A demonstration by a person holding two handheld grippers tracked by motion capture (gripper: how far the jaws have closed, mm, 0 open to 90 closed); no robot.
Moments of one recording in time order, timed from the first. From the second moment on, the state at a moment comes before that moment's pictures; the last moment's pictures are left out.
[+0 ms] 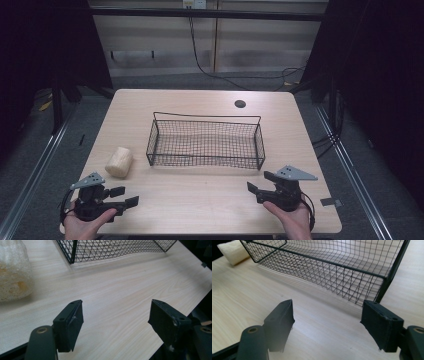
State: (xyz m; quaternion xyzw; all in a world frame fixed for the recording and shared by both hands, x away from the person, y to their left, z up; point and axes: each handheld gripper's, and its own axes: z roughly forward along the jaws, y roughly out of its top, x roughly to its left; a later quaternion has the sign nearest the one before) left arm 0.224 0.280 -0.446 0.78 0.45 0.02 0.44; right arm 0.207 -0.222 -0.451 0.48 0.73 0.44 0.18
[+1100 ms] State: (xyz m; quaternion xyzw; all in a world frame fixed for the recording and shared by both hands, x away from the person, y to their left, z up) left arm 0.242 0.301 -0.407 0.77 0.45 0.03 0.44; right arm 0.199 -0.223 -0.445 0.48 0.74 0.44 0.17
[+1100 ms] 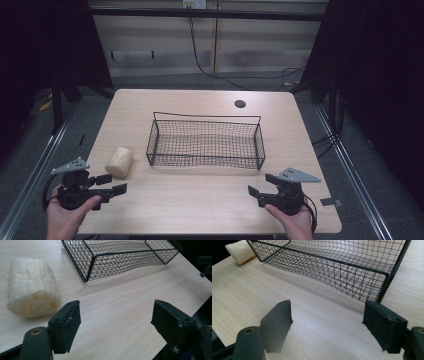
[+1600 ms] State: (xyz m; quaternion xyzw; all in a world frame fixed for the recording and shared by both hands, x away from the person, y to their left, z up) left arm 0.264 0.307 -0.381 0.80 0.44 0.02 0.40; right arm 0.200 -0.220 -0.448 0.48 0.75 0.44 0.15
